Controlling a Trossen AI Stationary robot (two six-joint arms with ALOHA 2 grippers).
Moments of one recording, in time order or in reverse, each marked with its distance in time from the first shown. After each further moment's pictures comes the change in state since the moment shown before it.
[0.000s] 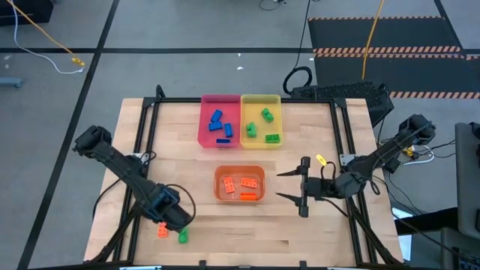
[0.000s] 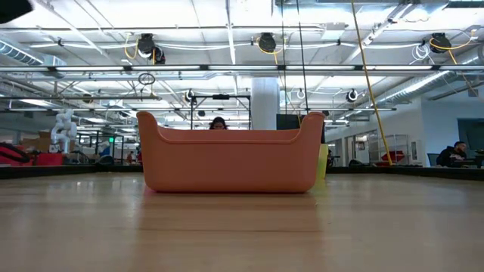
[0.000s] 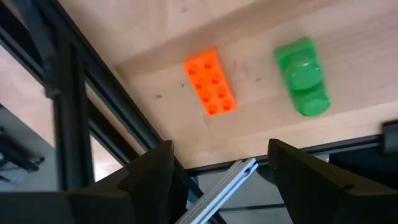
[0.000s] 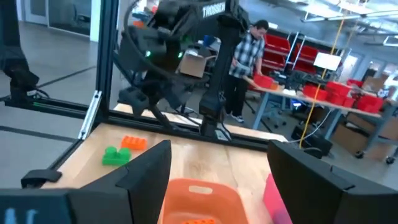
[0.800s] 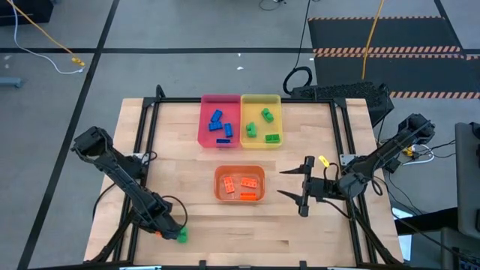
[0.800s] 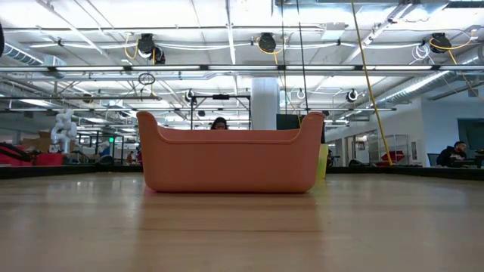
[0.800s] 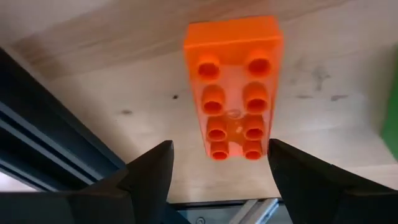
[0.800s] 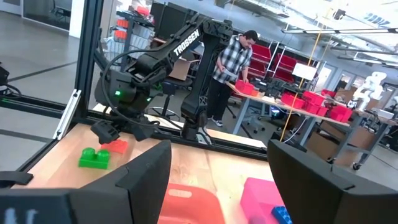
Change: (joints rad) left arm -0.149 0.000 -0.458 0.666 0.075 -0.293; right arm 0.034 0.000 0.000 0.041 0.100 -0.097
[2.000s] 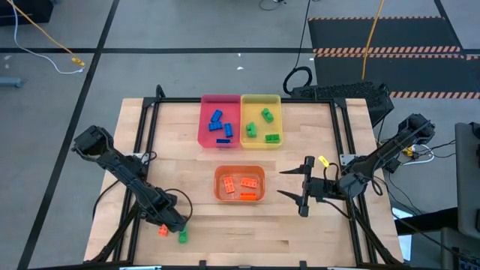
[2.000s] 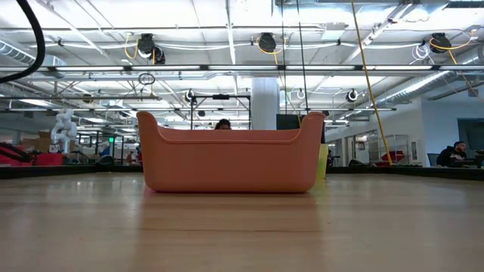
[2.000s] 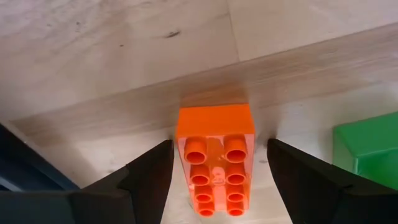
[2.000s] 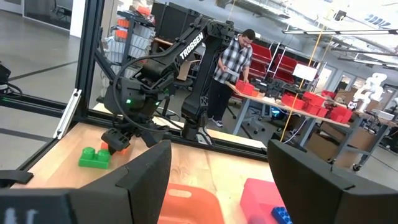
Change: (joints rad) left arm 0.070 -0.003 -0.039 -0.004 -0.107 0.064; right arm 0.000 0.000 0.000 0.000 -0.003 -0.006
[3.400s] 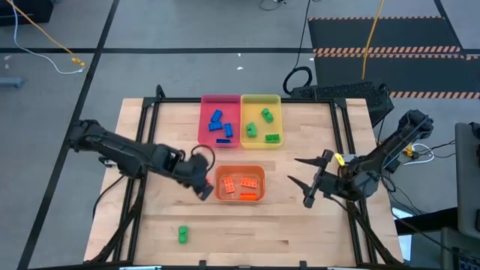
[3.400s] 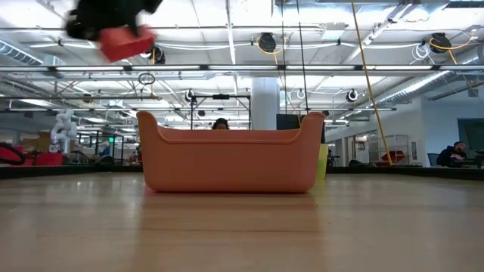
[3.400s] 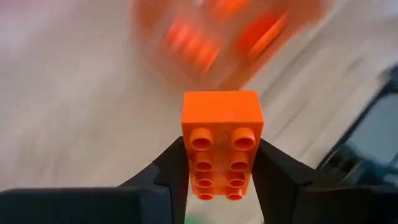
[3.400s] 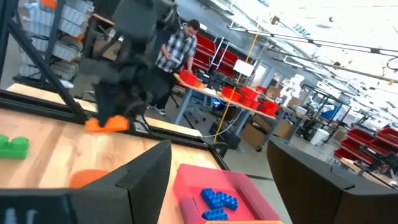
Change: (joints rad) left arm 0.458 -0.152 0.487 -0.363 -0.379 0.918; right arm 0.098 -0.089 0.001 -0.007 0.341 -0.207
